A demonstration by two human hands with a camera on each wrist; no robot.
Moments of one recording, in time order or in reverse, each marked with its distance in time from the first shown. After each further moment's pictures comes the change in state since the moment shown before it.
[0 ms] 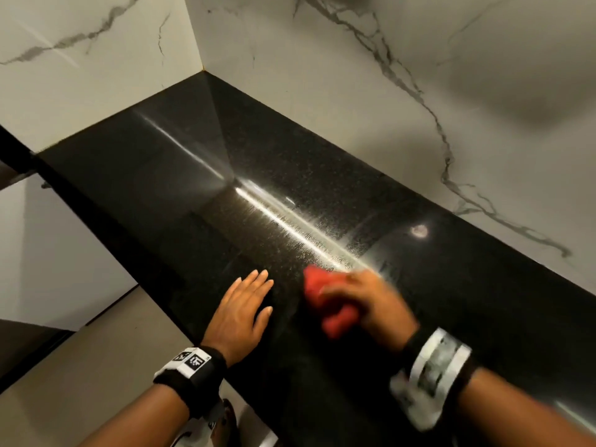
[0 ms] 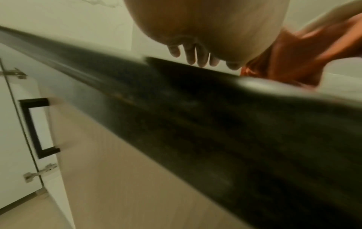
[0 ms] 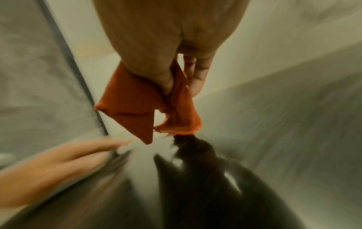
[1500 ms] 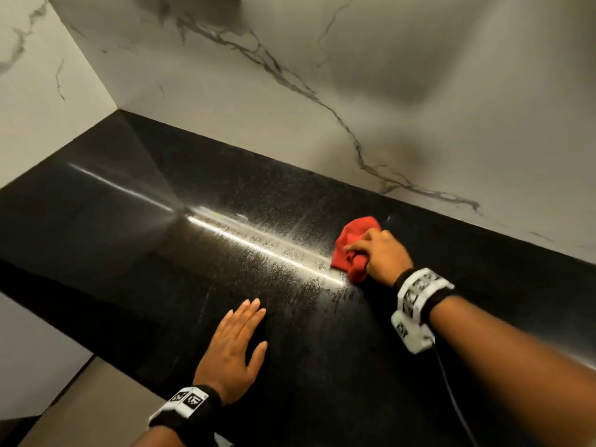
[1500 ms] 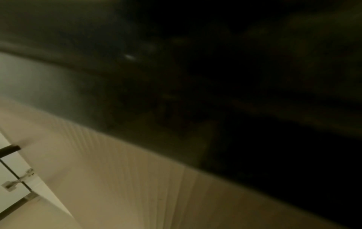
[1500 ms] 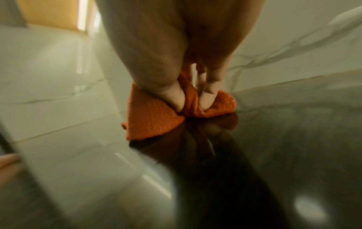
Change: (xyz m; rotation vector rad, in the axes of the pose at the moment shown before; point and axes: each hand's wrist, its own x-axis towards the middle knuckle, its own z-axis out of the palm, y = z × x) left_hand 0.000 0.058 0.023 -0.053 -0.169 0.149; right_hand -0.037 0.096 -0.070 -0.445 0.026 0.644
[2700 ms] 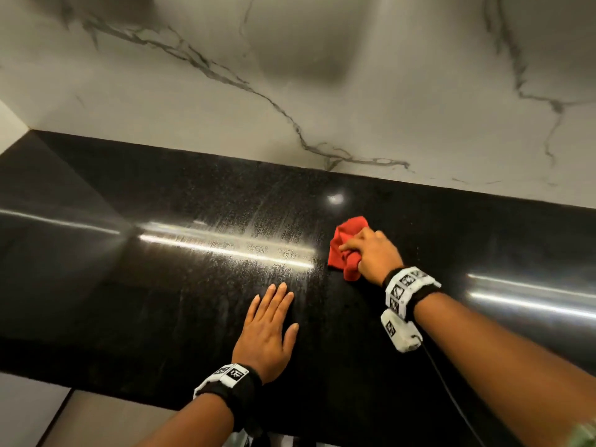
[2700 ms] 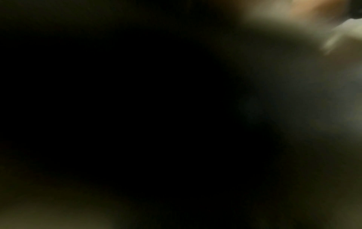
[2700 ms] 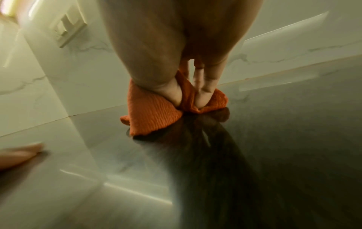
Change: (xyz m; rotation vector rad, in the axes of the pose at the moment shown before) left_hand 0.021 0.060 0.026 0.068 -0.192 0.156; right_hand -0.100 0.007 0.014 0.134 0.114 0.287
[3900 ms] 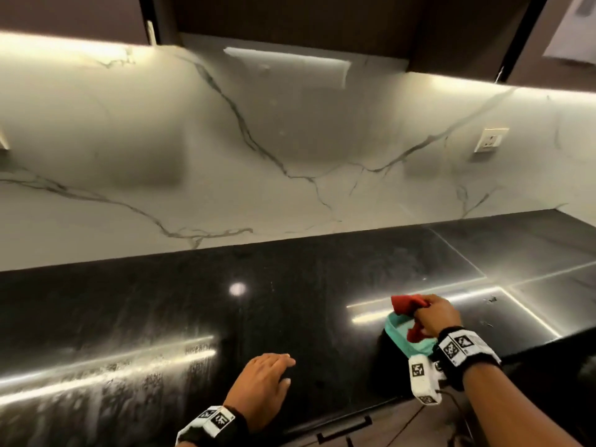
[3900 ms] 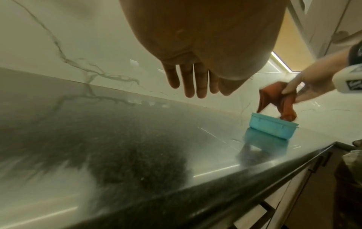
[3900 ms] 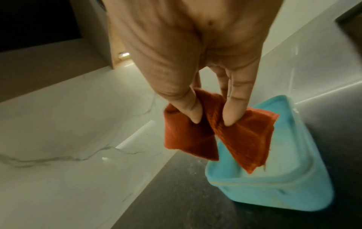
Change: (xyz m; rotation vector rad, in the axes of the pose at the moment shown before) left_hand -0.036 0.199 -0.011 -0.070 -0.076 0.673; right_hand -0.355 0.197 -0.101 0.527 0.646 0.996
